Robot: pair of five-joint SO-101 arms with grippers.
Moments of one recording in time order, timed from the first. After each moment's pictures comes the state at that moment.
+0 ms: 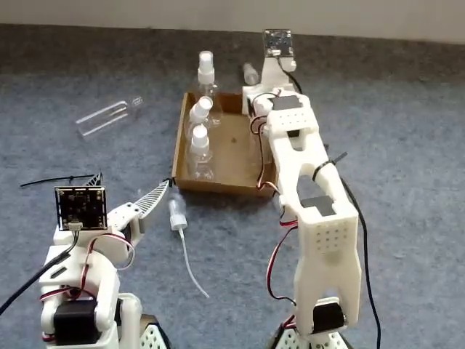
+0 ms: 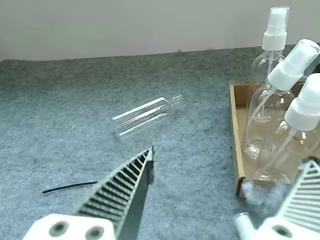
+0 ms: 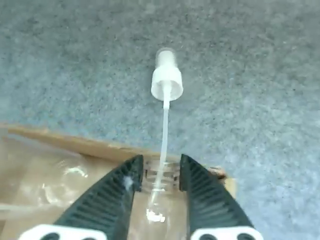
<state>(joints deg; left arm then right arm) -10.9 -103.9 73.1 59.1 -0.7 -15.7 38.1 -25.5 38.4 -3.9</state>
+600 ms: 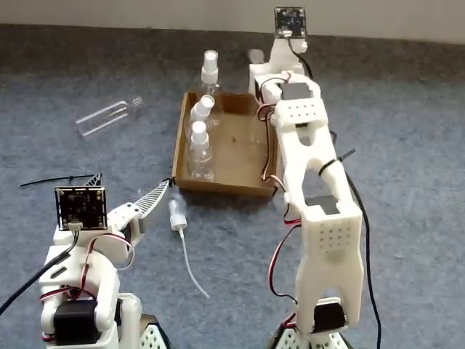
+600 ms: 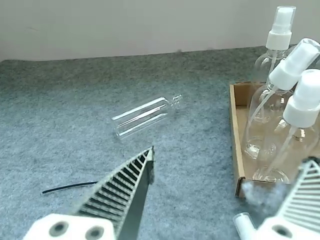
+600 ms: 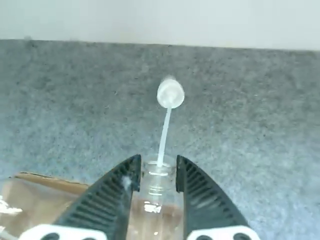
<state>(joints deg) -10.9 -103.9 73.1 59.1 -0.7 -13.5 38.1 -36.2 41.3 -3.9</state>
